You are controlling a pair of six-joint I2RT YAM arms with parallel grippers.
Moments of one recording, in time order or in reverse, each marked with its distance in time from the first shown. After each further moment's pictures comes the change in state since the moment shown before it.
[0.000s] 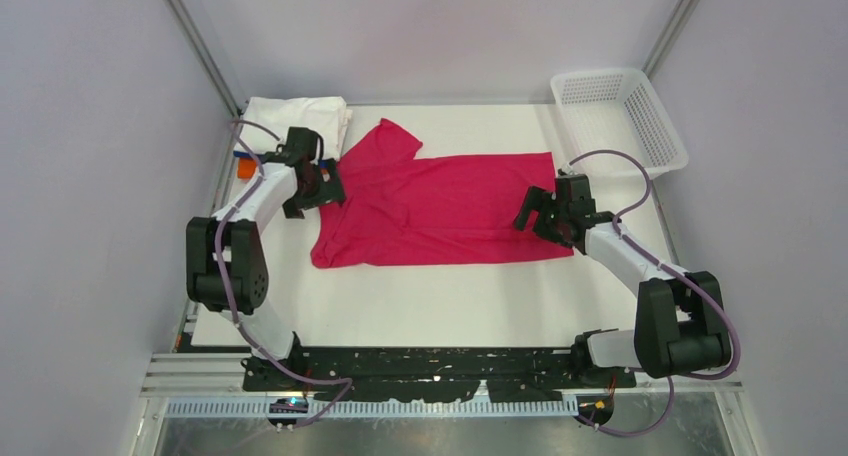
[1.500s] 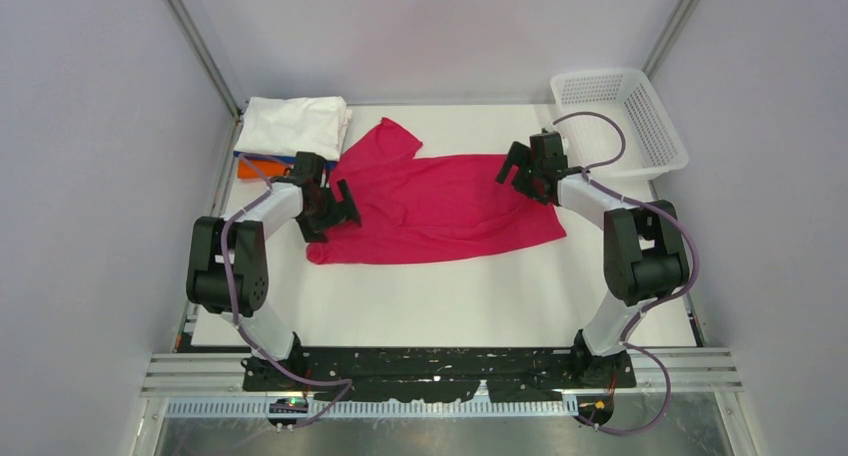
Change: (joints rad) left arm -0.013 -0.026 -0.227 0.166 0.240 -0.105; right arm 0.052 0.406 0.361 0.118 0.081 0.123
